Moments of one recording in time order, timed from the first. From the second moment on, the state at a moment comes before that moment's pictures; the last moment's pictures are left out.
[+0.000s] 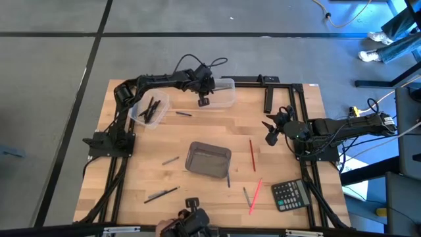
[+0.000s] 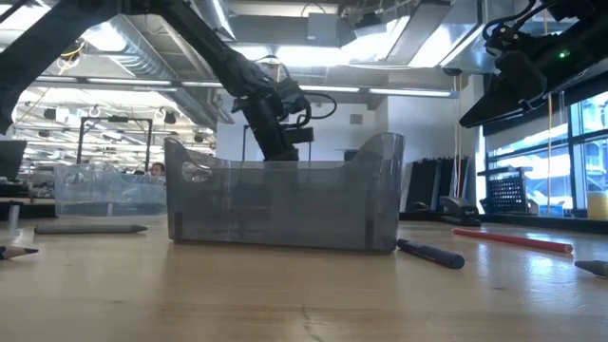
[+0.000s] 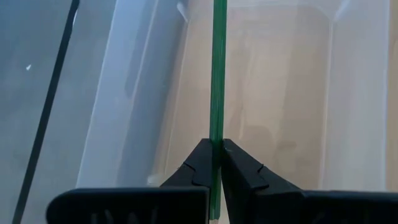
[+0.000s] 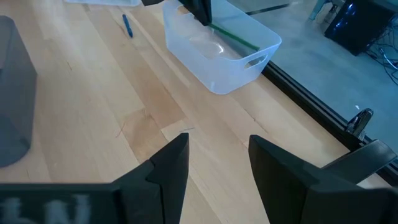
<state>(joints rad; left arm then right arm) 0.62 2.04 1.48 -0.40 -0.01 0.47 0.11 0.65 0.43 -0.45 0.68 0.31</state>
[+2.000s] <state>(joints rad) 0.08 1.95 1.72 -0.77 -0.26 -0.04 0.11 0.65 0.46 -0.47 0.63 0.34</state>
